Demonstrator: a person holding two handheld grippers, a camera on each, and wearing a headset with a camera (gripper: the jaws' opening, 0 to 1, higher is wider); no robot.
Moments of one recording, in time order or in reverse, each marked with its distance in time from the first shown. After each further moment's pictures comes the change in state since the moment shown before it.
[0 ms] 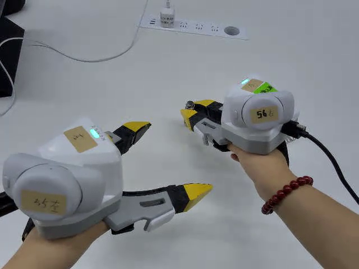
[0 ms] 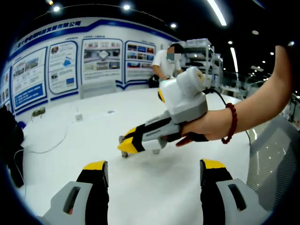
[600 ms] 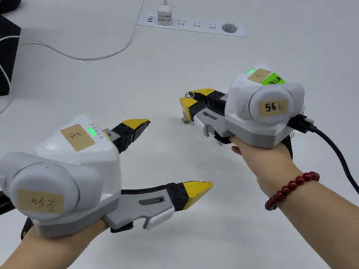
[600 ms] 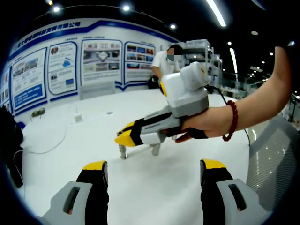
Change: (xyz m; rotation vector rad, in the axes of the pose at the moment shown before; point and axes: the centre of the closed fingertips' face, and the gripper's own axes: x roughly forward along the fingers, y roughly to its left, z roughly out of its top) left arm 0.001 -0.001 0.001 -0.001 -0.009 -0.006; right arm -0.004 -0.002 0.017 -0.020 -0.058 -0.004
